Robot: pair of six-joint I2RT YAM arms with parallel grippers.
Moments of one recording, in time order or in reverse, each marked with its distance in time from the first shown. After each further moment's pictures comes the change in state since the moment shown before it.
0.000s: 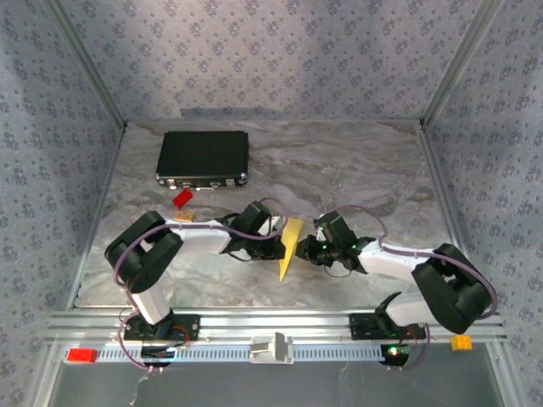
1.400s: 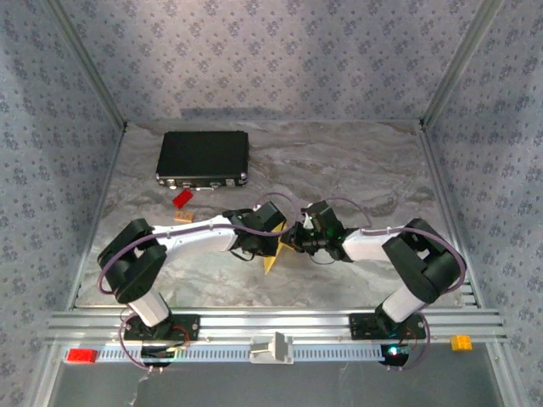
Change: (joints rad) left arm -0.112 -0.051 0.199 -0.466 -0.469 0.024; right arm 0.003 0.260 0.109 0.286 -0.098 0.130
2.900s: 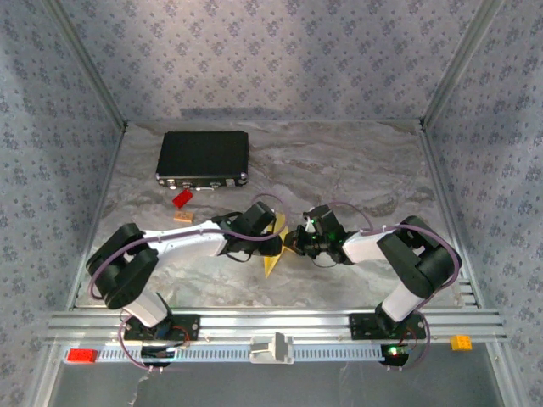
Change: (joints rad) left arm 0.040 -0.063 -0.135 0.216 0.090 0.013; right arm -0.011 0.037 -0.044 0.066 -0.010 0.012
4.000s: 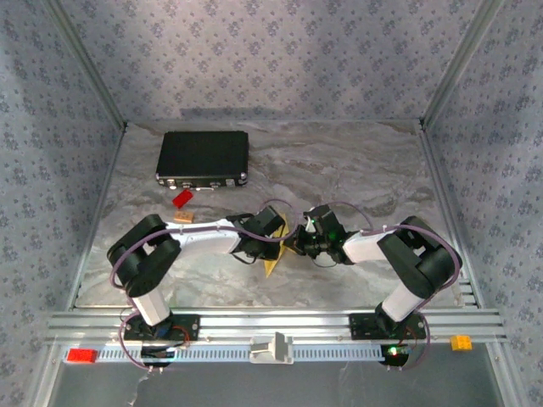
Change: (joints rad) left arm -0.028 0.137 0.068 -0.048 -0.023 0.028; right arm -0.002 -0.003 0.000 0.000 0.000 0.000
